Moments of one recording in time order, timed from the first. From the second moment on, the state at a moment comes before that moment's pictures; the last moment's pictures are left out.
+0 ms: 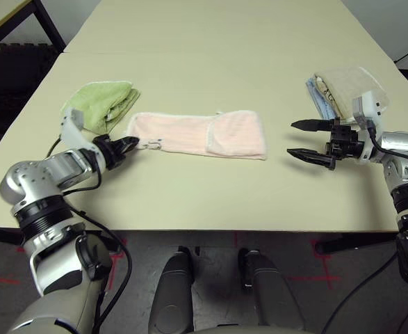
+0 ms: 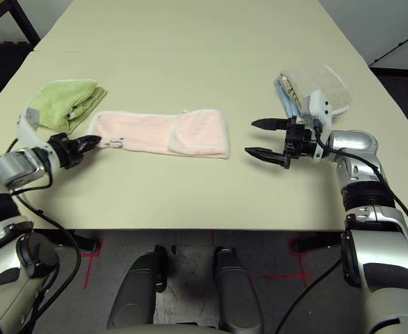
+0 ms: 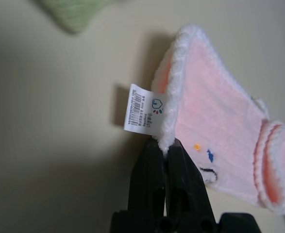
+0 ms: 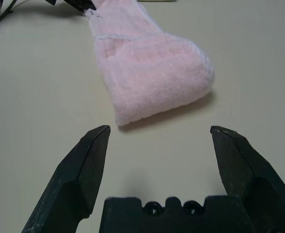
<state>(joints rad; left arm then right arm) -0.62 0.47 0.77 0.20 -0.69 1.40 -0.19 -0.75 -0.62 -0.08 0.78 0.27 -0.17 1.45</state>
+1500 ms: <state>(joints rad) -0.86 0.23 0.21 0.03 -0.85 1.41 -0.30 -0.78 -0.61 -0.08 0.84 0.25 -0.20 1.44</state>
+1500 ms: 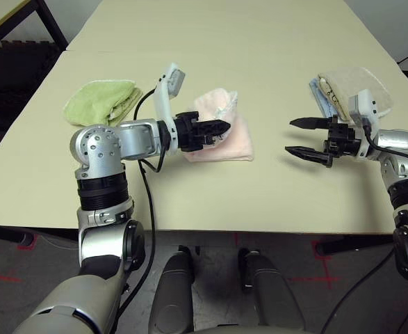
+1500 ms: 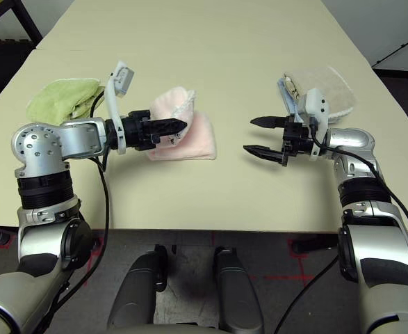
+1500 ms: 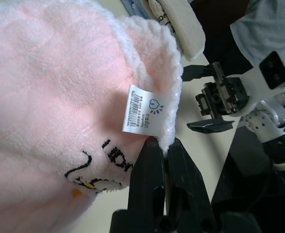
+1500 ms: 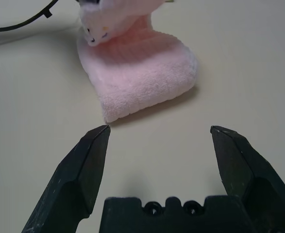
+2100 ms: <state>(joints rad) -0.83 0.46 -0.22 -0.02 -0.68 1.15 -0.79 -0.81 -0.59 -0.08 0.86 0.24 -0.22 1.43</state>
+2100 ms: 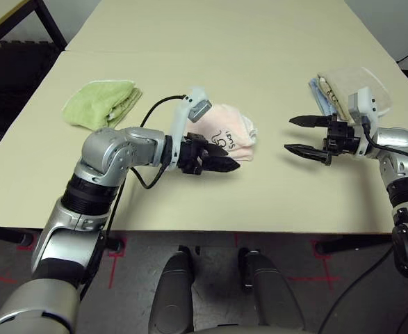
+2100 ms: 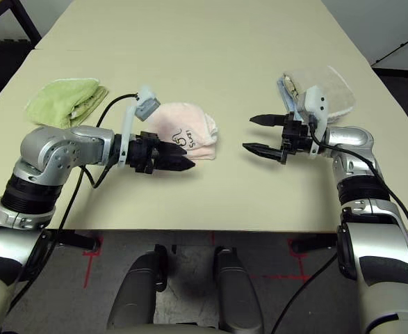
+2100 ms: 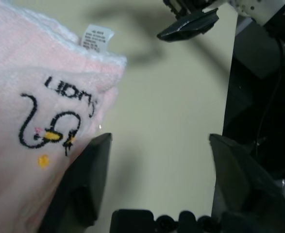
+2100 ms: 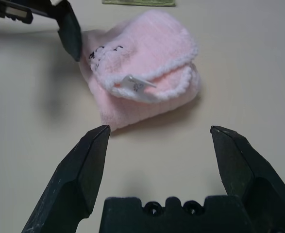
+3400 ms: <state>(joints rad) -0.87 0.56 -0.15 0.67 -0.31 -0.12 -1.55 -0.96 -0.49 -0.03 0.98 0.22 -0.32 1.59</state>
